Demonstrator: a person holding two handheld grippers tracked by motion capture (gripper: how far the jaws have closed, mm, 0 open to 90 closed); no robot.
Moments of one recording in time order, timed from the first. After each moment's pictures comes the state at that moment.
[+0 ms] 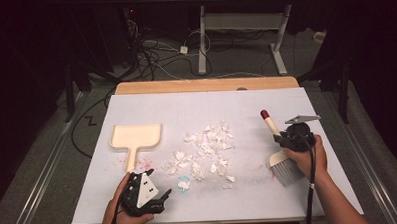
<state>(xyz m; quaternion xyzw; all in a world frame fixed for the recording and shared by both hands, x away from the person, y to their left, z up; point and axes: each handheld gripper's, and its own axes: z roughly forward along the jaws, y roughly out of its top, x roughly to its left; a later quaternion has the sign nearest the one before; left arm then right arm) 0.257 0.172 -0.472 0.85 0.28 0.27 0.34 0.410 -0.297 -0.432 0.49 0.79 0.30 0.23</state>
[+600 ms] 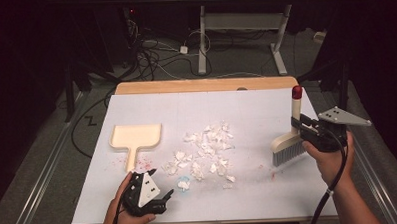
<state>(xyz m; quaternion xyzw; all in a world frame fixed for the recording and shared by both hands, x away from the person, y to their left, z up) 0.258 0.167 -0.468 0.85 0.28 0.26 0.35 0.350 -0.307 -0.350 0.44 0.71 0.44 0.33</state>
